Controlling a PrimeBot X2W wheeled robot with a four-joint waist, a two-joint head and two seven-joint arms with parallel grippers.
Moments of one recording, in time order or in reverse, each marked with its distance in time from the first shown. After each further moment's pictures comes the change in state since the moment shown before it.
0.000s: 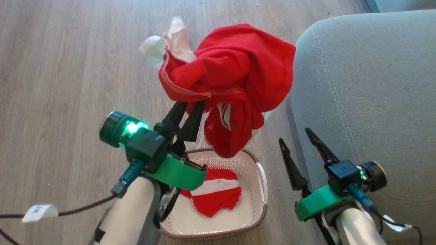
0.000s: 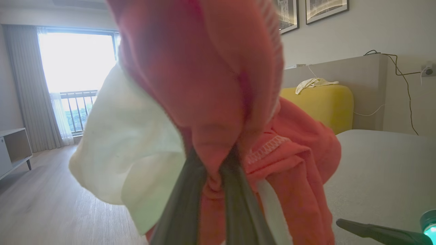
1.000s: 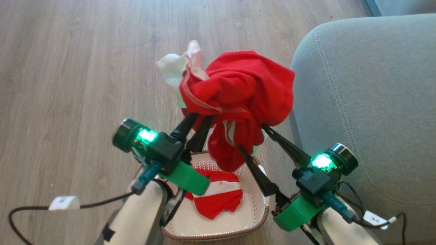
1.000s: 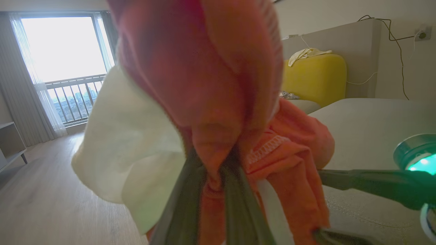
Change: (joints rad) left arm -0.001 0.000 -0.022 0.123 0.056 -0.054 0.000; right arm -0.071 -0.121 0.298 -0.157 0.044 0.000 0.000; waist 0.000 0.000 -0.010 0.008
